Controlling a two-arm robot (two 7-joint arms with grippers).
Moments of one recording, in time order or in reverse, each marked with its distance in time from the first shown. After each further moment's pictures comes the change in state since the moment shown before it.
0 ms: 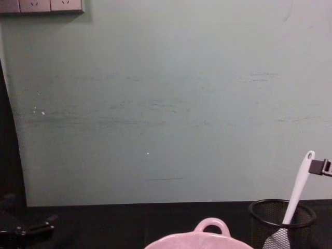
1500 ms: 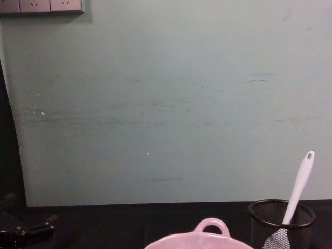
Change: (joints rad) left arm 0.000 0.000 0.000 0.000 0.000 0.000 0.000; right arm -0.078 0.071 -0.117 -0.032 -0.612 -0.259 -0.312
